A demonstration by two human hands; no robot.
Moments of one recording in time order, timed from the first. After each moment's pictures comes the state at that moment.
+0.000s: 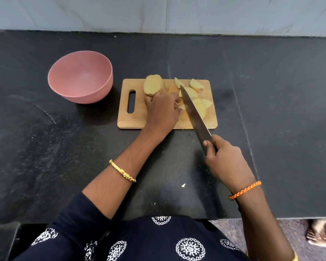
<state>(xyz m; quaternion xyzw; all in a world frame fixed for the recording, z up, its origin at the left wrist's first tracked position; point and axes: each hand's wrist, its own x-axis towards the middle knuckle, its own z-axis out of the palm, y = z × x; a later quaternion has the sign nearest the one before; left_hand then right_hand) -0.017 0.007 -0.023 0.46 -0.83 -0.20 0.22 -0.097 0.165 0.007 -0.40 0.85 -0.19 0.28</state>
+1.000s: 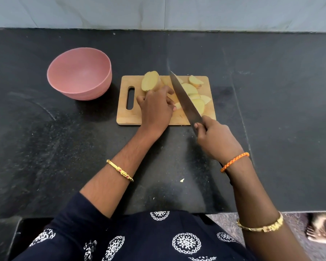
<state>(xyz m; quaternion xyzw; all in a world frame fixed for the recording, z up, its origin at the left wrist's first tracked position) -0.009 0.010 -0.024 0.51 -0.79 -0.23 0.26 -0.104 0.131 0.013 -0.43 0.84 -0.16 0.29</state>
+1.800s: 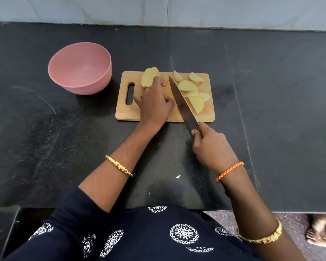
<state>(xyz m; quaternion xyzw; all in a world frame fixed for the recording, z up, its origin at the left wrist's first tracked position) -0.012 0.013 -0.021 0.54 -0.76 -0.26 0.27 -0.094 0.147 0.005 -0.44 0.83 -0.15 0.30</state>
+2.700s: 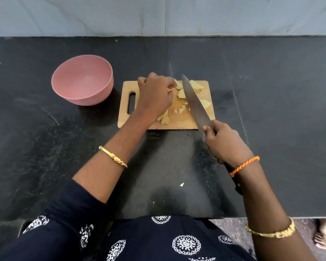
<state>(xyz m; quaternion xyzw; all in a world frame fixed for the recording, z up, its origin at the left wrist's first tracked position) -0.012 -0.016 0.012 0.45 -0.86 -0.14 0.21 -0.123 0.137 0.011 -0.40 0.83 -0.21 0.34</state>
